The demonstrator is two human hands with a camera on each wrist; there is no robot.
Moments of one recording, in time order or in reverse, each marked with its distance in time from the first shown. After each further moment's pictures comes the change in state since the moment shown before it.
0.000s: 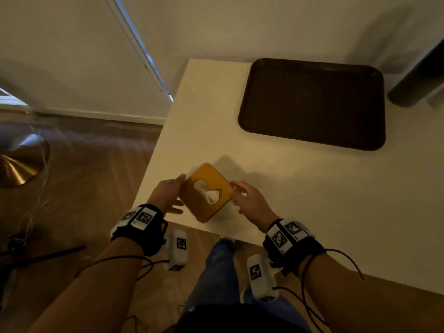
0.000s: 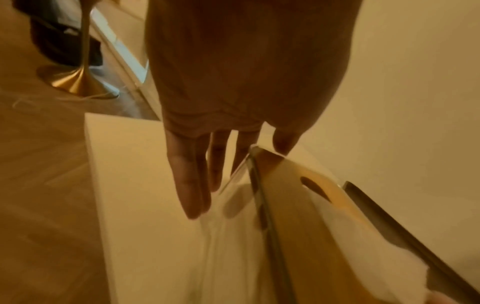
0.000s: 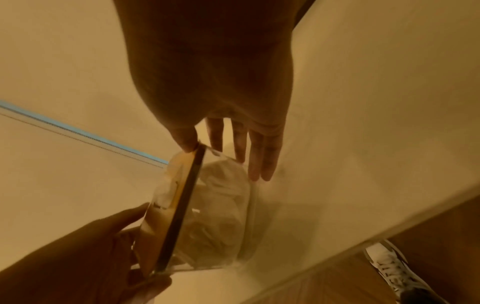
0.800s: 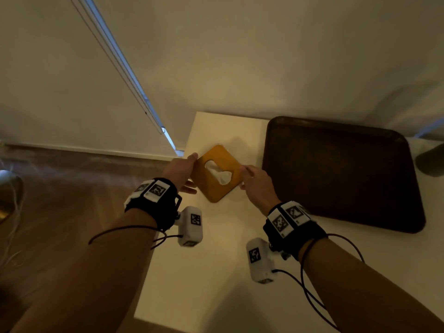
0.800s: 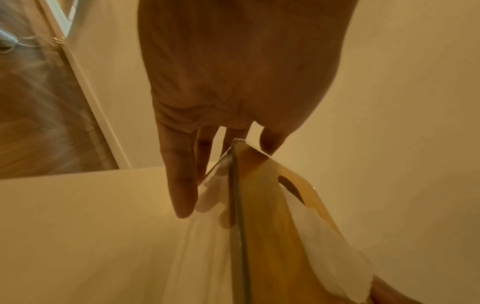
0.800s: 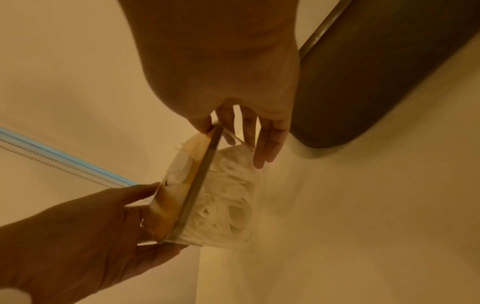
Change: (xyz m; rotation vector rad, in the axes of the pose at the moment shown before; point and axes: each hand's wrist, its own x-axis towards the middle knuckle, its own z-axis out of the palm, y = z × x) left_hand 0.150 0.214 -0.057 -0.110 -0.099 0.086; right_hand 0.200 -0.161 -0.014 -0.085 0.257 -0.042
